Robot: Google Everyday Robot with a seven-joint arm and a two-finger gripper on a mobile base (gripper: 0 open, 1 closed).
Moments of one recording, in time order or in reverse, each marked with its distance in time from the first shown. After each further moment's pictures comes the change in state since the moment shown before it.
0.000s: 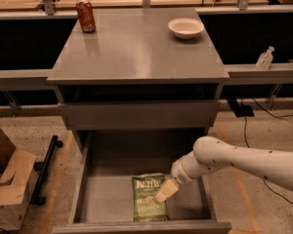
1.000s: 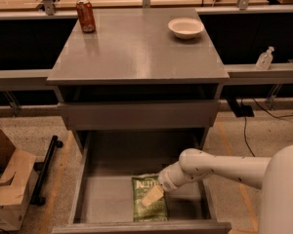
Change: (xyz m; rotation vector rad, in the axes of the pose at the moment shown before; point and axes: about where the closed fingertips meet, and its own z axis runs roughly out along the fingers) arm -0.001 -0.004 0.092 -0.066 -0.052 0.048
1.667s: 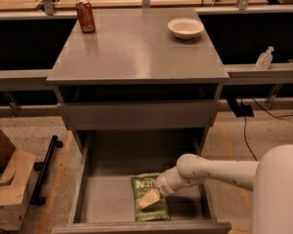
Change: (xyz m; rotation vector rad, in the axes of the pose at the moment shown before) arm 0.011 -0.003 0.032 -0.027 -0.014 0.057
